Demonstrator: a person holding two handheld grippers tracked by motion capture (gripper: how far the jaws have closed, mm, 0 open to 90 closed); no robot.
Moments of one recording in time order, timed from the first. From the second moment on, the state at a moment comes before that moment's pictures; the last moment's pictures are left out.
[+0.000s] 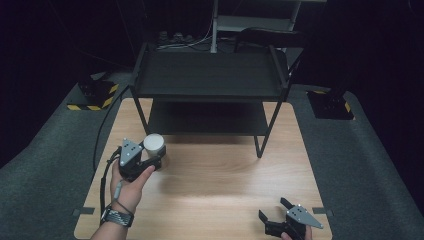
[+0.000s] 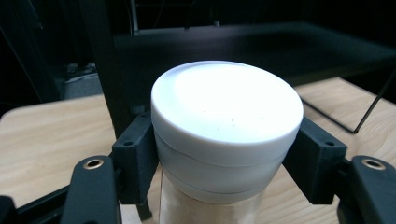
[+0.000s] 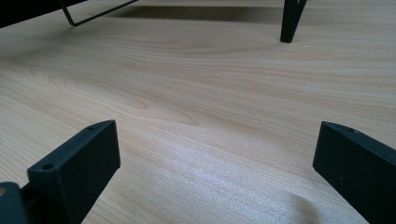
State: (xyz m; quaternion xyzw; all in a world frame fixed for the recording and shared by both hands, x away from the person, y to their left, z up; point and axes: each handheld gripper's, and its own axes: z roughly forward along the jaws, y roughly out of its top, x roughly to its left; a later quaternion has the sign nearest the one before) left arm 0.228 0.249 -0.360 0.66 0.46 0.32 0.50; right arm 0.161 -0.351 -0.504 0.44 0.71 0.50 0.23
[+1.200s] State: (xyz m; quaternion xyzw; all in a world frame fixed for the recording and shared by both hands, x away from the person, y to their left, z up) left arm 0.252 0.185 -0.277 0.69 0.43 0.29 0.51; right arm 0.161 -0.352 -0.504 0.44 0.71 0.51 0.23
